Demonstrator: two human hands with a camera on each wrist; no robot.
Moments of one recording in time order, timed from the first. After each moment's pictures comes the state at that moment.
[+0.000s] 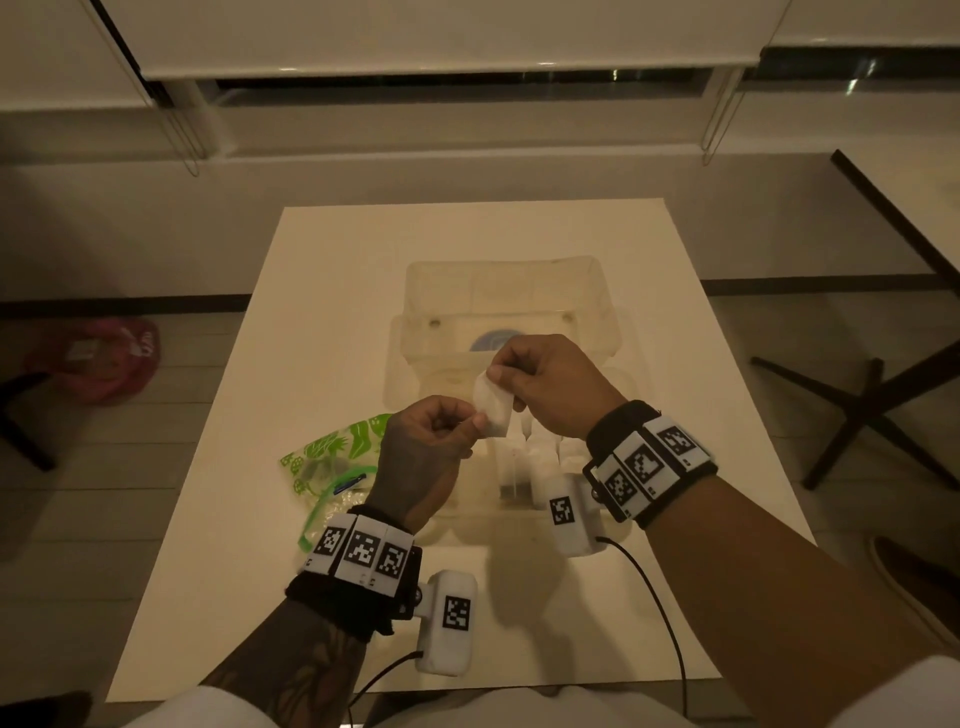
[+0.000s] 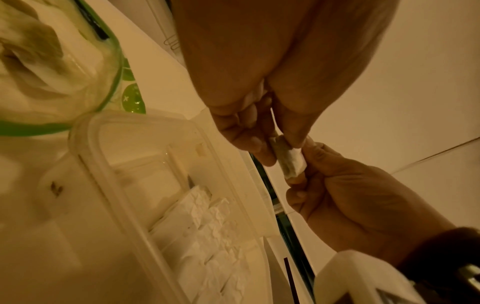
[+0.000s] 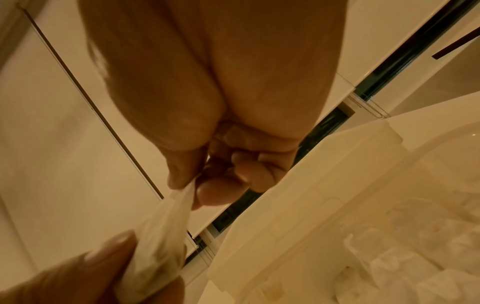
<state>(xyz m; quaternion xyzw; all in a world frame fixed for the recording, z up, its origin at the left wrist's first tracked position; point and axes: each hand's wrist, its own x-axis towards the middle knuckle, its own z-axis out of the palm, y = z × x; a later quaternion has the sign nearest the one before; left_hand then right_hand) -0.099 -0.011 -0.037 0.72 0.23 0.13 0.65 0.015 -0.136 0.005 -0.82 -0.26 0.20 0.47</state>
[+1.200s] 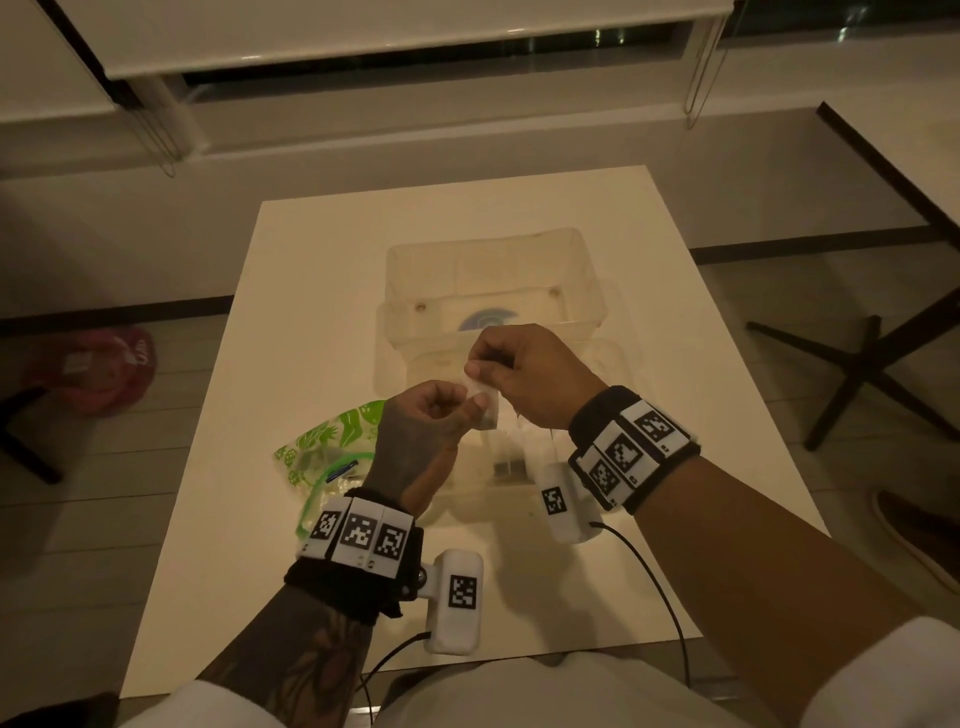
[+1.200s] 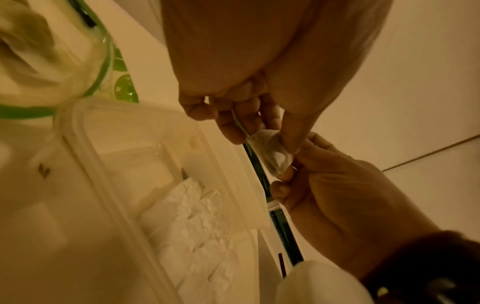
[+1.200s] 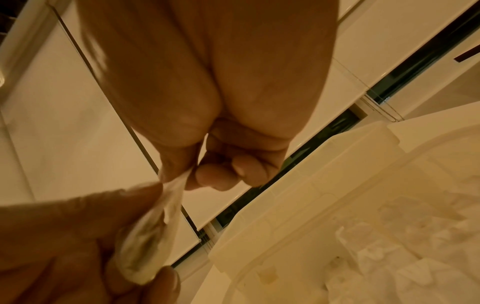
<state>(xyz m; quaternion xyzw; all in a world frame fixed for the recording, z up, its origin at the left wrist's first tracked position) -0.099 -0.022 -0.028 0.71 0.24 0.09 0.66 0.004 -0.139 -0.007 -0.82 -0.30 0.18 0.45</state>
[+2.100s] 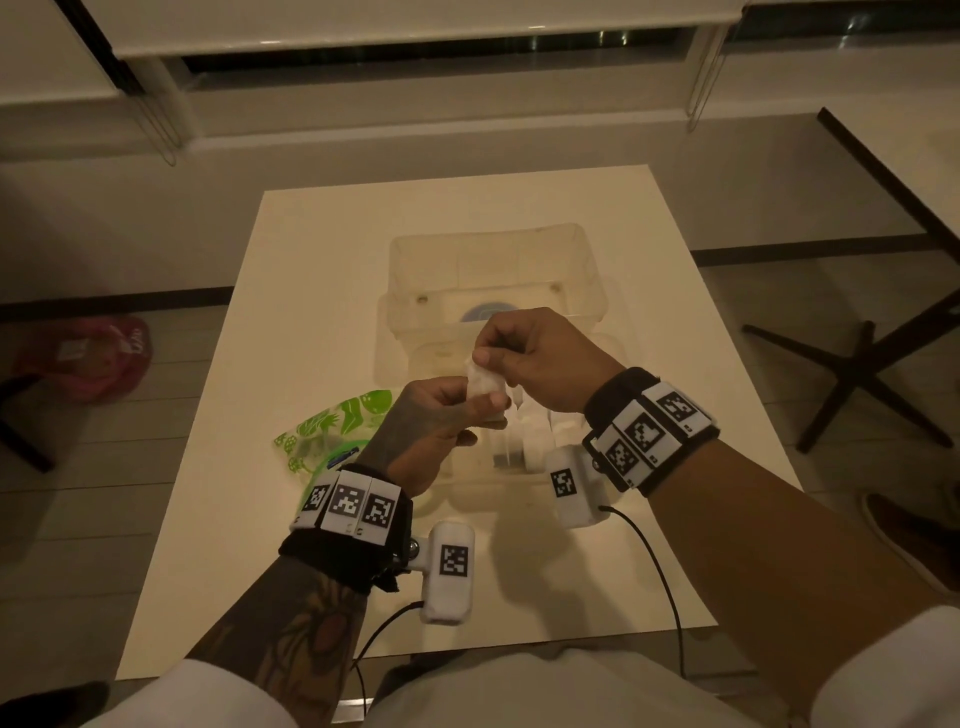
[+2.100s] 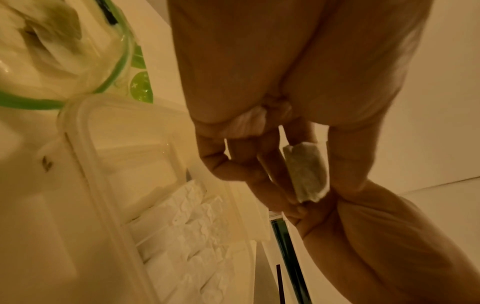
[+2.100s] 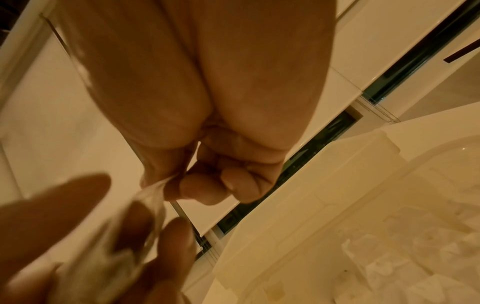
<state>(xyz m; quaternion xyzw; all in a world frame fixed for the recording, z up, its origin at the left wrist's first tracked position) -0.101 -0.016 -0.022 0.67 0.18 -0.06 0.72 0.004 -0.146 0.007 -0.80 -0.32 0.21 0.46</state>
